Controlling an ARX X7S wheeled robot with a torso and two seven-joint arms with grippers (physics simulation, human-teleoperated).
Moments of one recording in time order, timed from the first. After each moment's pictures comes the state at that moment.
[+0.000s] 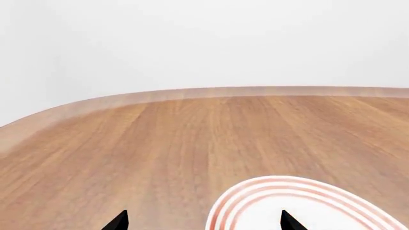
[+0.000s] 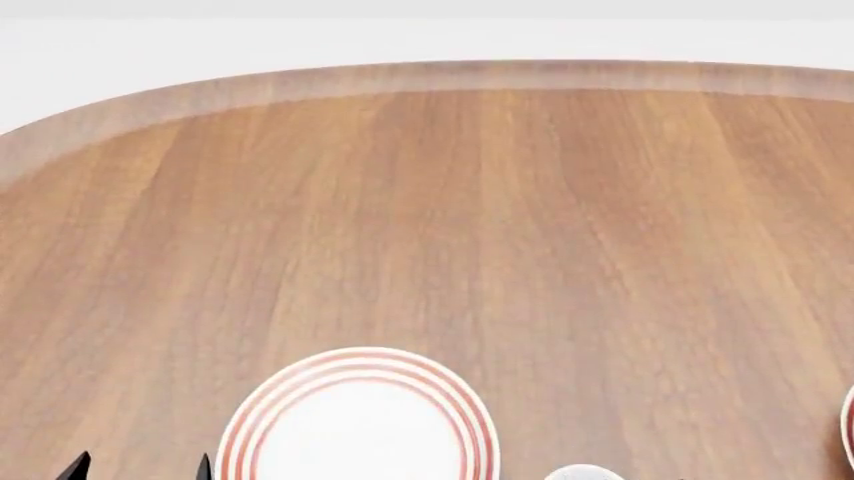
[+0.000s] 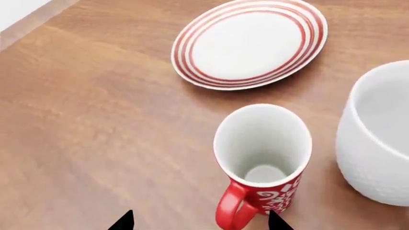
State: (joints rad) left arm -0.03 -0.20 0.24 -0.02 -0.20 0.03 -0.24; right arm 0.15 0.08 0.14 -0.25 0.75 0.54 1.07
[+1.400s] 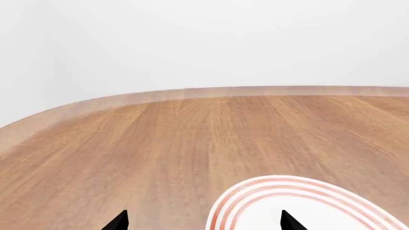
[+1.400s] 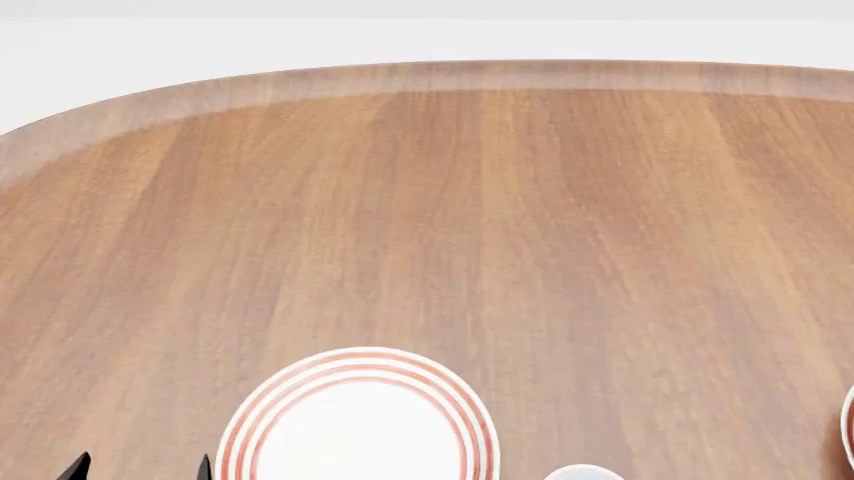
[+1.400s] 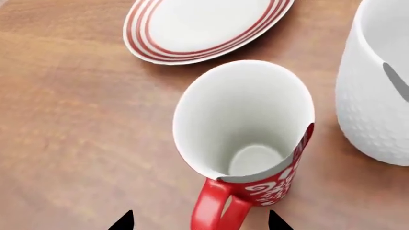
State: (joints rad) left arm -0.03 -0.22 0.27 -0.02 -0.22 0.04 -0.27; right arm 0.25 0.06 0.13 0.14 0.76 0.23 1.02
